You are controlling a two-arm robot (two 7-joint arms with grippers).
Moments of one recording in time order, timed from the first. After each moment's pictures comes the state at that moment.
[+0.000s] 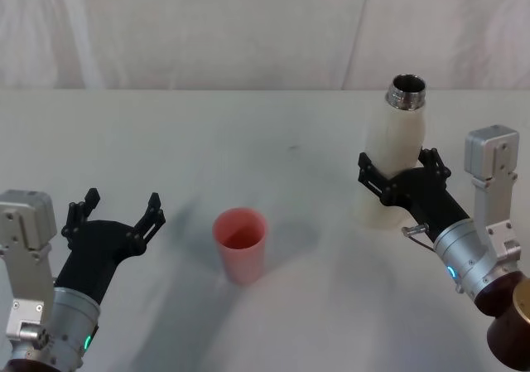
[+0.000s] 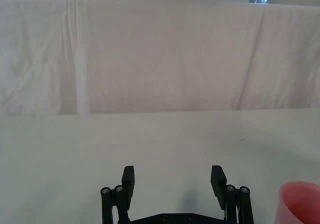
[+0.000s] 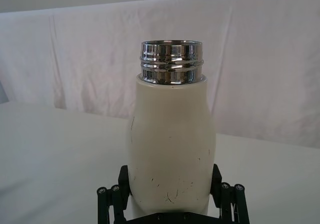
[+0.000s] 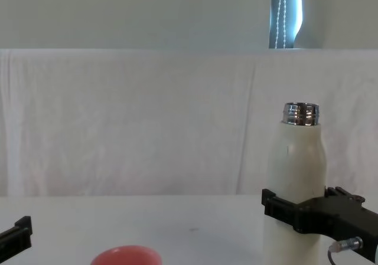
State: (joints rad) left arm 0.27 0.24 0.04 -1.85 -0.25 -0.02 -0.02; right arm 0.13 0.11 -0.24 -1.48 0.15 -0.05 0.20
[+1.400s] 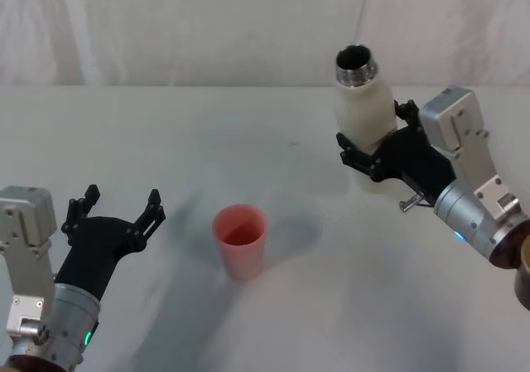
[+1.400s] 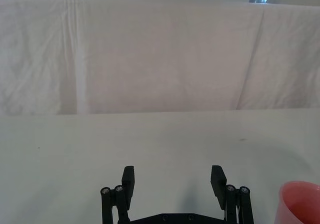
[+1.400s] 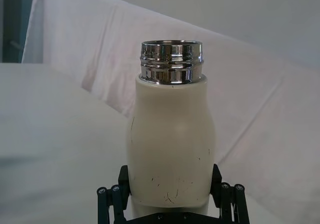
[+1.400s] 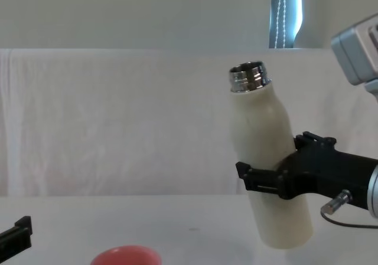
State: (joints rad) left arm 0.27 0.24 0.04 -1.85 -0.25 -0.02 -0.02; right arm 0.23 0.26 -0.35 -1.58 -0.03 0.01 0.29
